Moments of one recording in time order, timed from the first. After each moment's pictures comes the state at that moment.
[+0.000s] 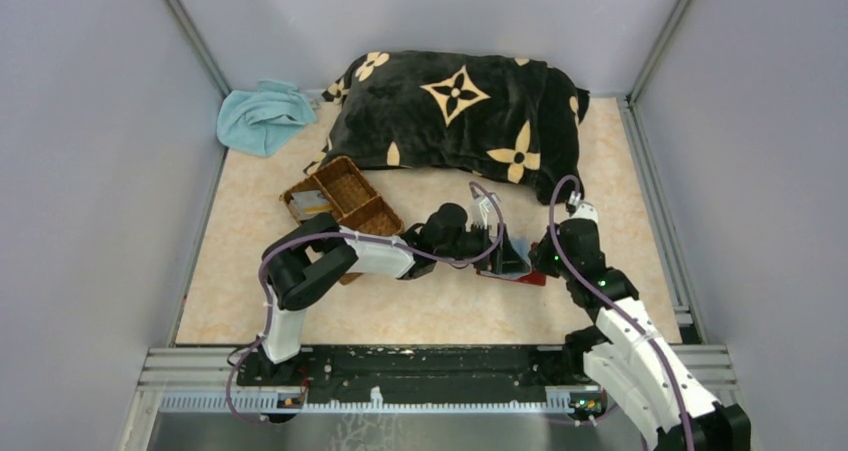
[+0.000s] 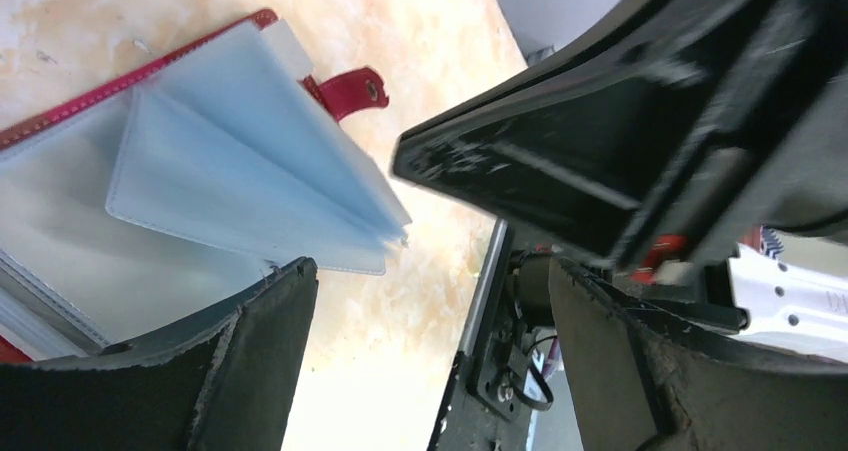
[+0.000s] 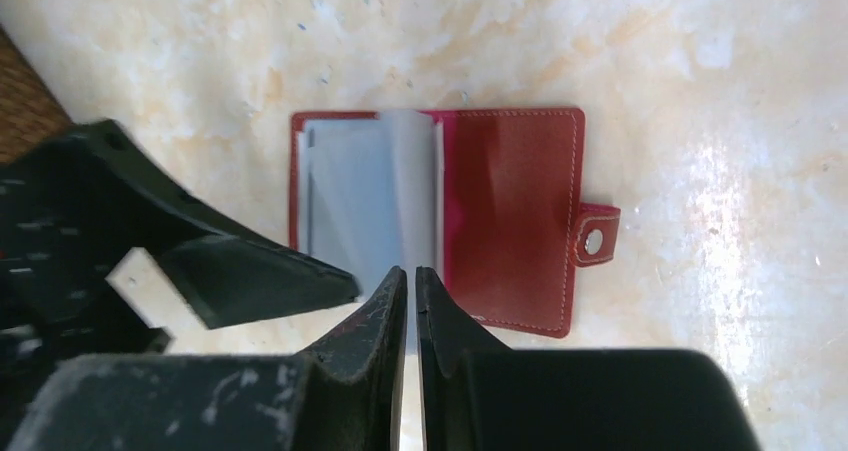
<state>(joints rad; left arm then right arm) -1.02 1.99 1.04 0.67 0.41 -0.85 0.30 0.70 0.42 -0.42 0.04 0.58</state>
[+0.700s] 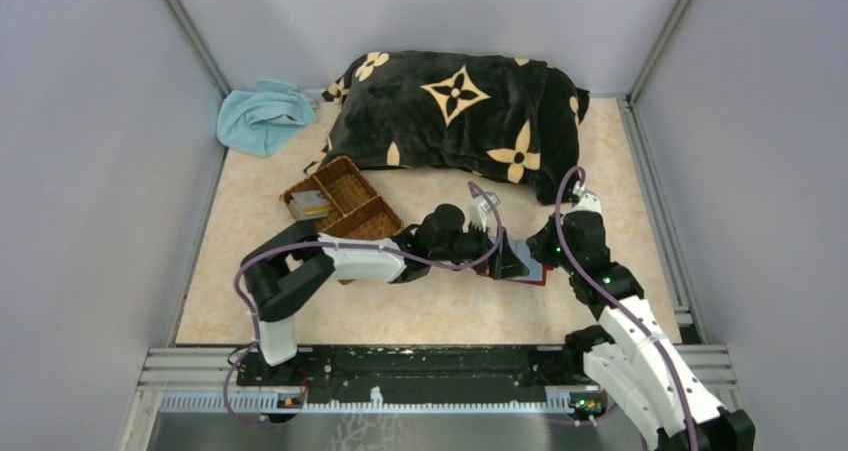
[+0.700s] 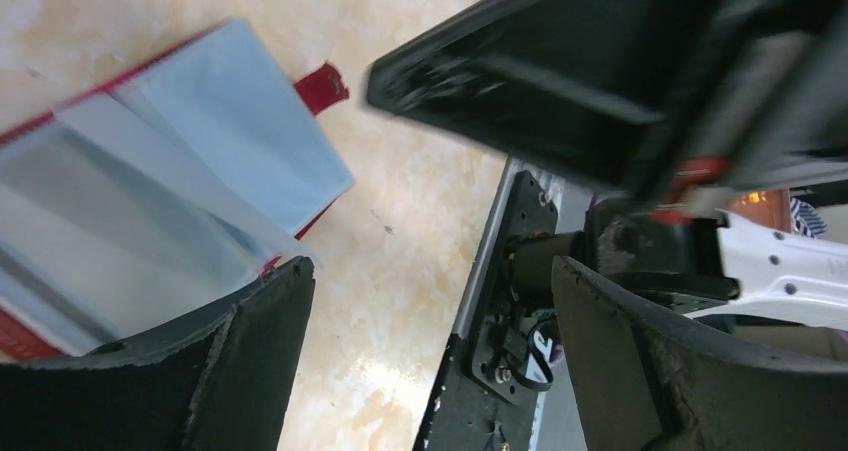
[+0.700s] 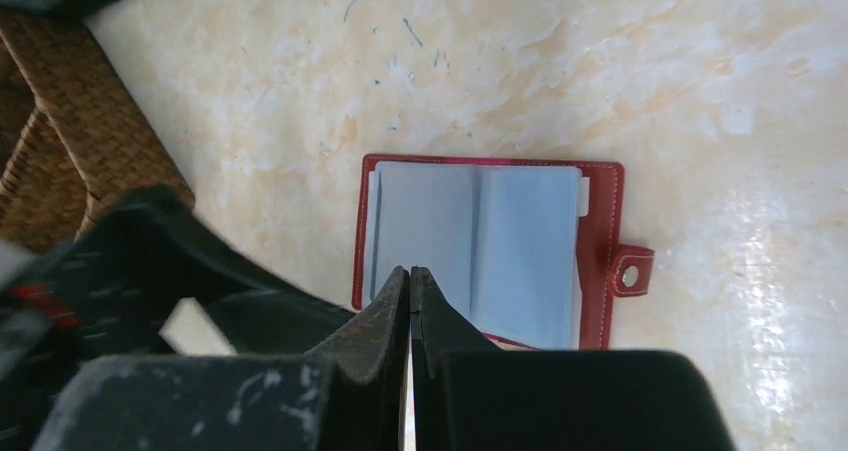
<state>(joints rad) -1.05 1.92 1.01 0.63 0.38 -0.77 0.30 0.65 0.51 -0.45 0.04 0.58</state>
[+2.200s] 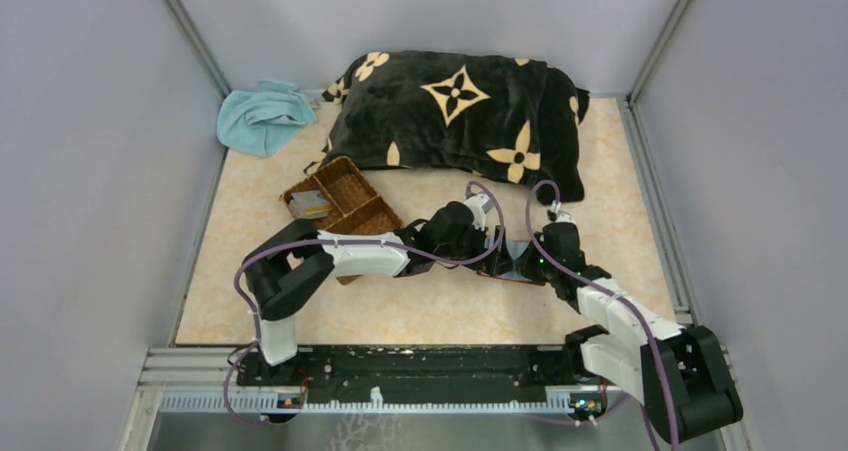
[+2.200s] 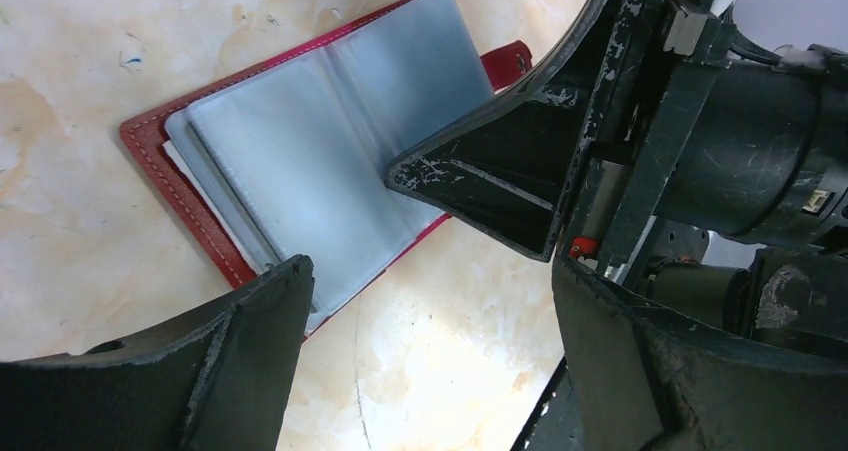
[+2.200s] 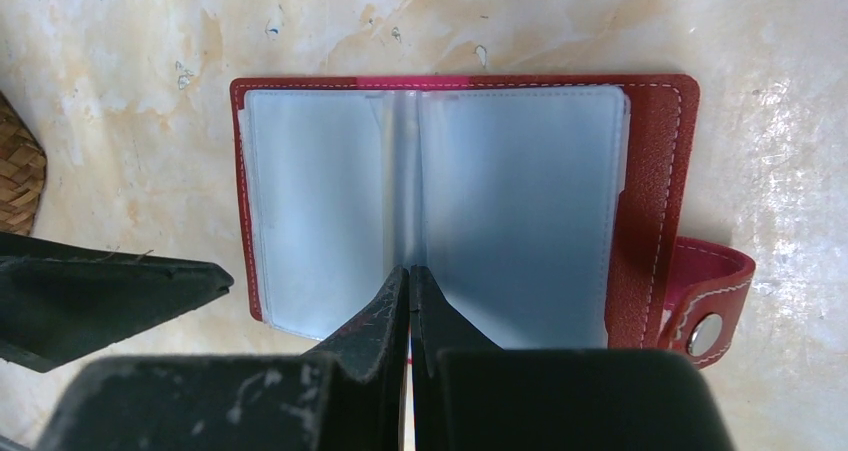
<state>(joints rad) -1.04 1.87 1.07 0.28 0.15 -0.65 0.30 1.00 0.28 -0.06 -0.07 0.64</state>
